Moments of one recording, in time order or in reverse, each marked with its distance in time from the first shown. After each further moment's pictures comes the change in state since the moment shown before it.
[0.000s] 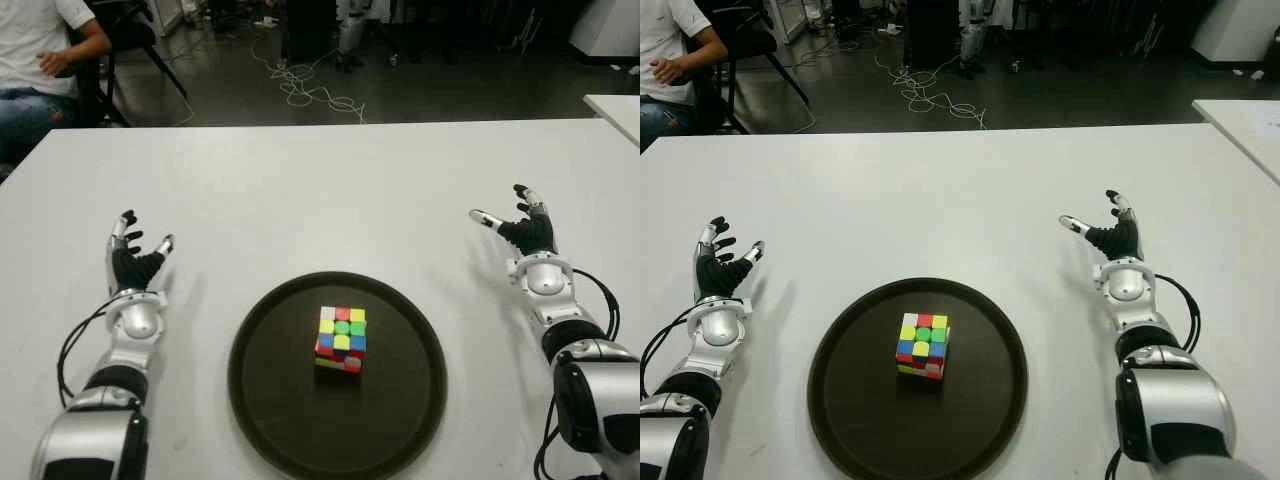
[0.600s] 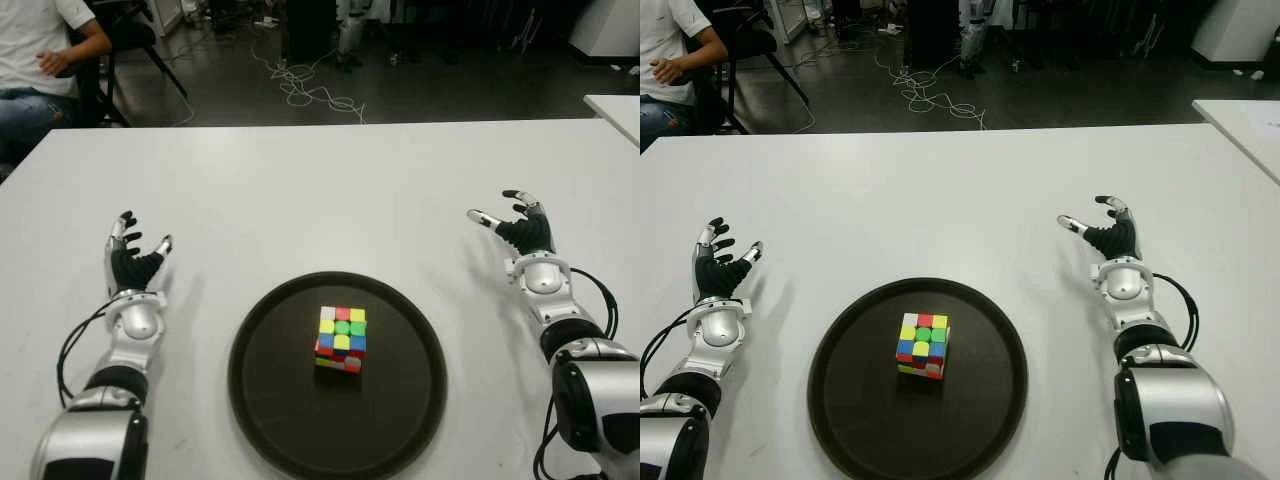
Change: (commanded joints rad) left arm -0.009 0.000 -0.001 0.008 0.001 0.012 0.007; right arm -0.007 0.004 0.016 -0.004 -0.013 0.013 0.001
